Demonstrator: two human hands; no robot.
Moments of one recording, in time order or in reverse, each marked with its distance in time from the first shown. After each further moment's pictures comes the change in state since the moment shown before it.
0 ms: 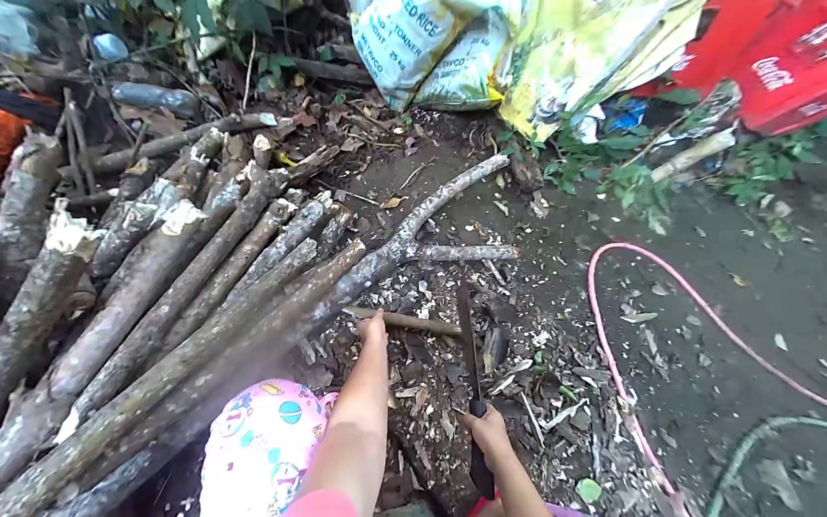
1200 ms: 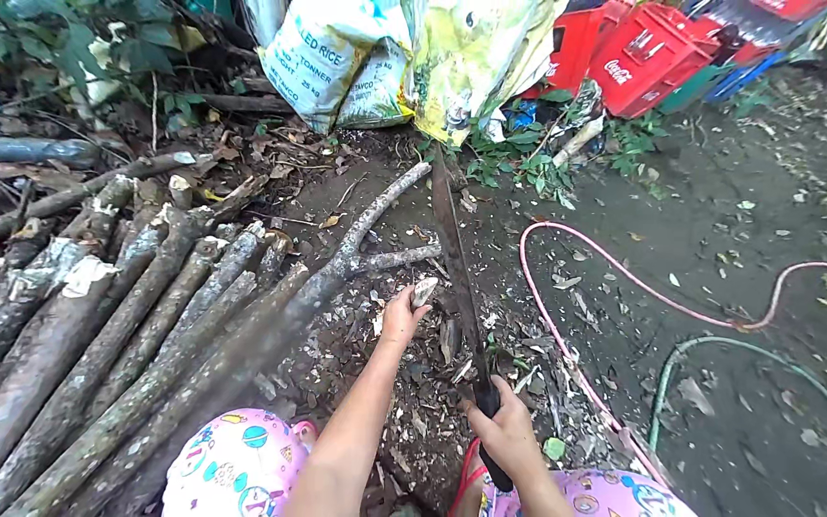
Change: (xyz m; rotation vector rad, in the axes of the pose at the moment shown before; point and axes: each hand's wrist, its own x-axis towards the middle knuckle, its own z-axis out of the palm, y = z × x) left_hand -0.156 0.025 0.072 0.943 -0.628 0.979; right_hand -0.137 -0.074 -0.086 -0.037 0.228 -0.555
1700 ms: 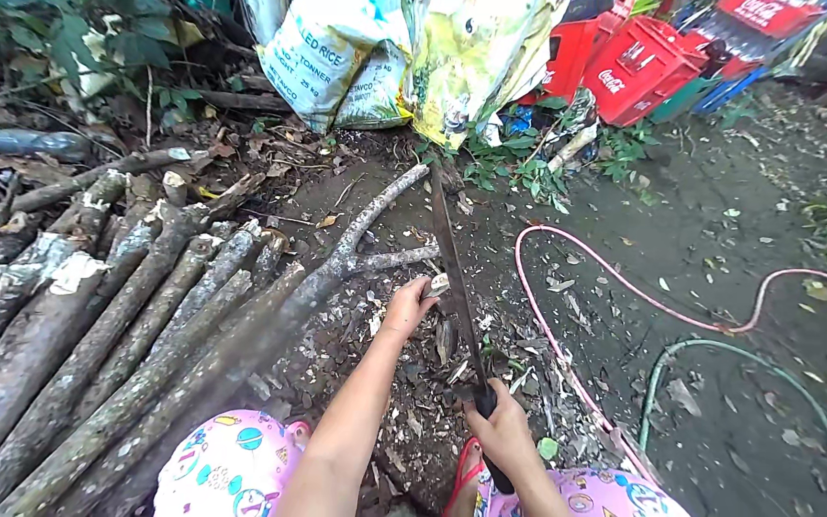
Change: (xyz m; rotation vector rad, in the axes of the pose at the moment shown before) left_hand 0.015 0.013 -0.007 0.013 -0.099 0.228; right_hand 0.007 -0.003 -0.001 -0.251 -0.065 0.137
